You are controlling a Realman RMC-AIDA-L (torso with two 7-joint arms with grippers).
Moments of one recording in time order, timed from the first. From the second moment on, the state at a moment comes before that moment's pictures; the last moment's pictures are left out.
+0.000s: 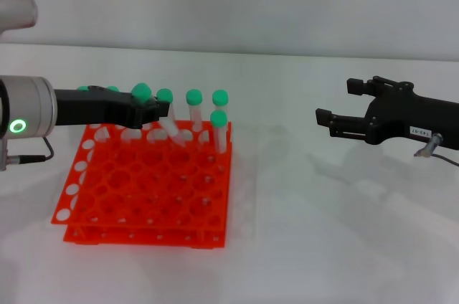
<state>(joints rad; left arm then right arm) -0.39 -2.08 1.12 1.32 -1.02 -1.25 0.85 0.31 2.01 -1.46 -1.18 1.62 0.92 -1.46</state>
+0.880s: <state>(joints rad) -0.47 -2.08 1.16 1.23 -0.97 -1.22 0.85 0.32 2.01 -1.46 -1.17 1.62 0.92 -1.46</state>
